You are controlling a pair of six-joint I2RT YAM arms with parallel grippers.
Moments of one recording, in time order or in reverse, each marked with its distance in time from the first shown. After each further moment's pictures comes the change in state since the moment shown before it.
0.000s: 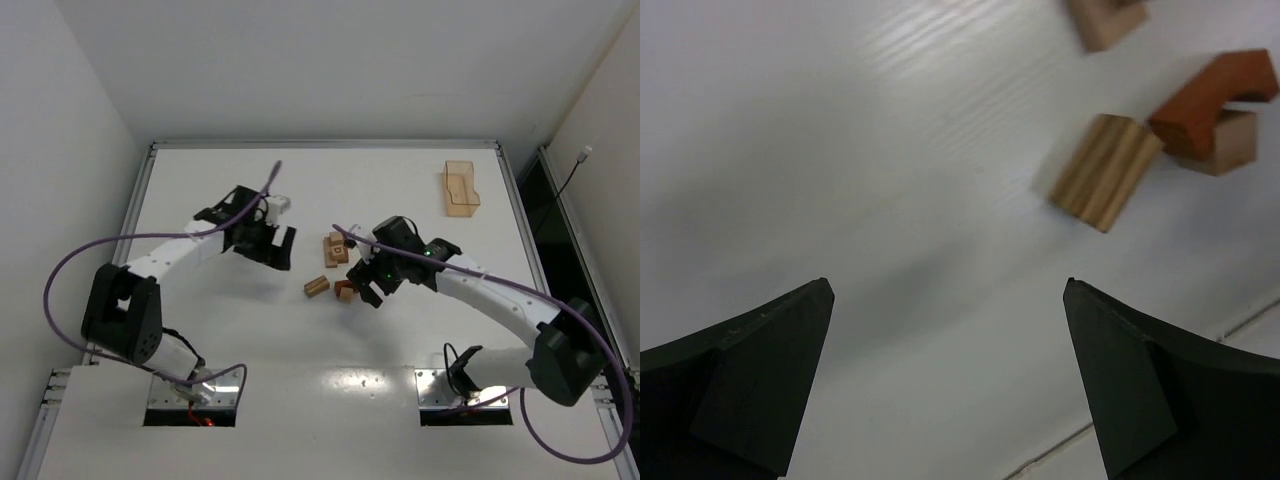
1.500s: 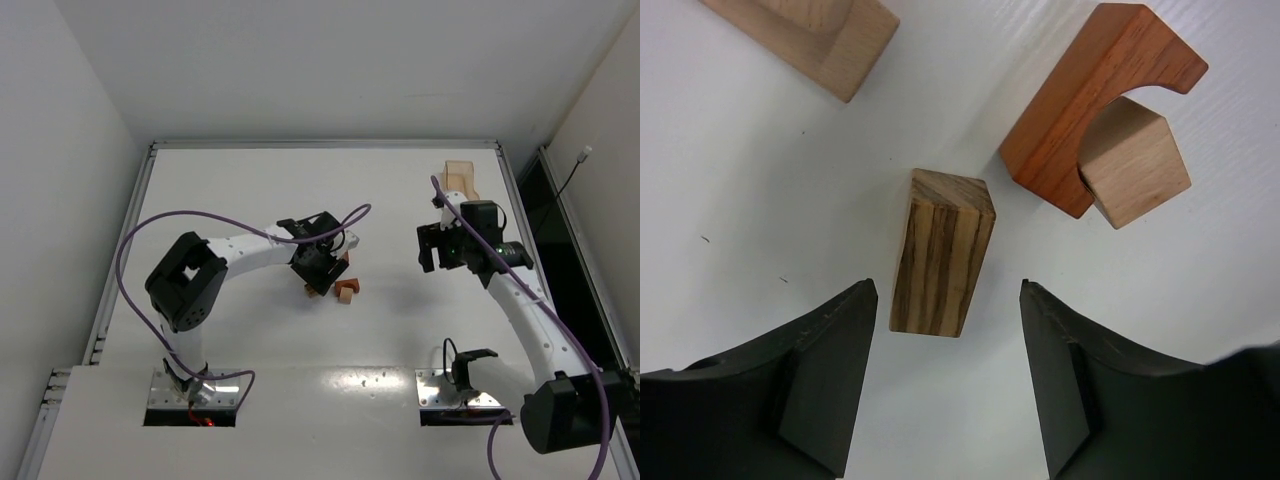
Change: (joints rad) left arm -0.470 0.376 0.243 -0.042 -0.189 0.002; right arm -0.550 -0.270 -0.047 -0.047 0.048 0.051
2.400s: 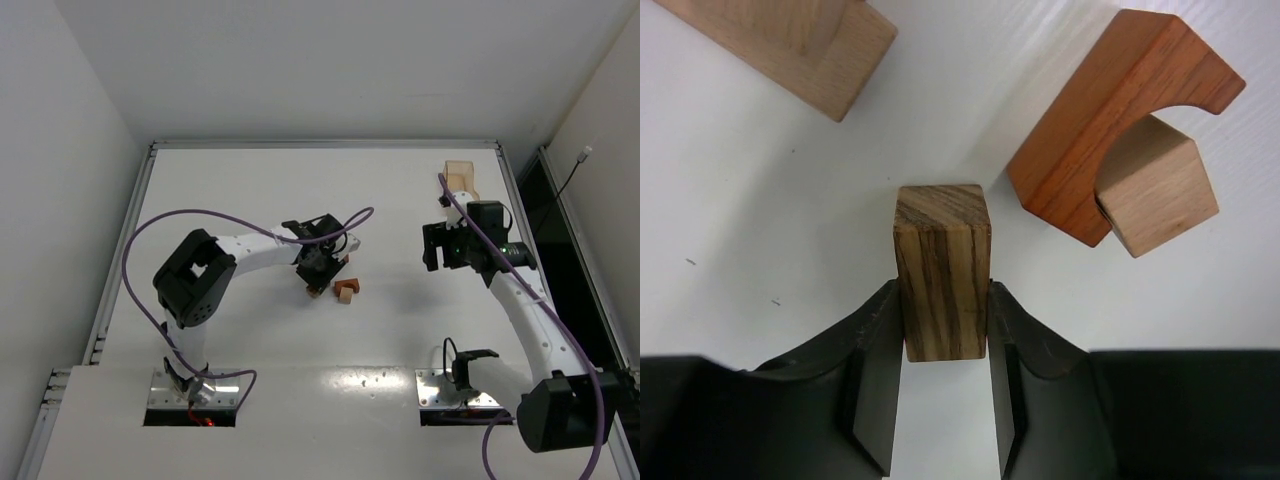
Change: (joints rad) left arm -0.005 0.048 0.006 0.019 0.001 0.008; right arm -0.053 0.000 -0.005 0.000 -0.018 0.007
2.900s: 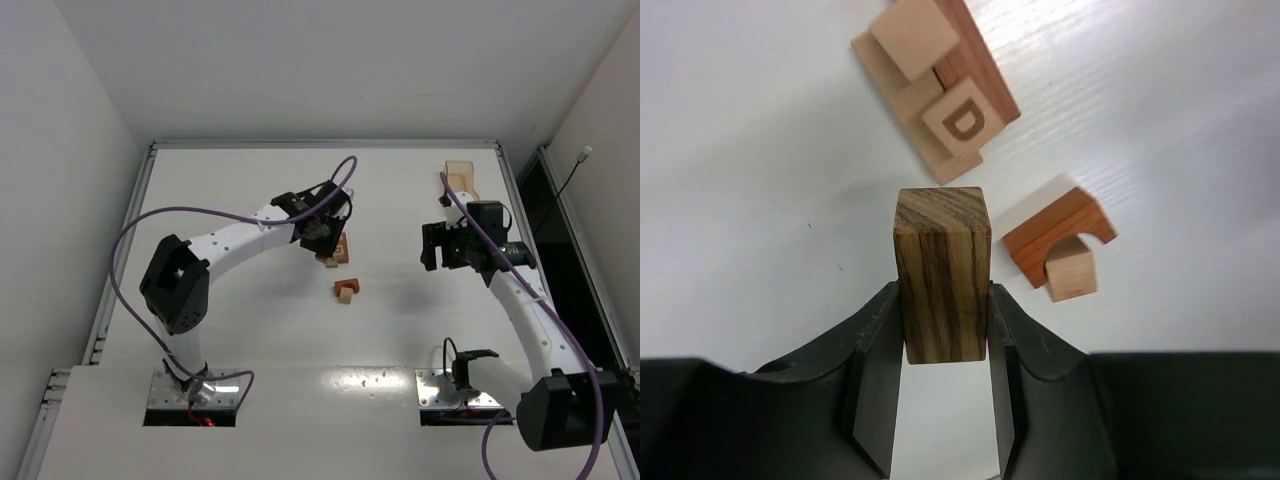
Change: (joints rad) left arm 0.010 -0.083 0.217 -0.131 -0.194 -0.320; right arm -0.006 0.006 0.000 0.000 -0.026 0.029
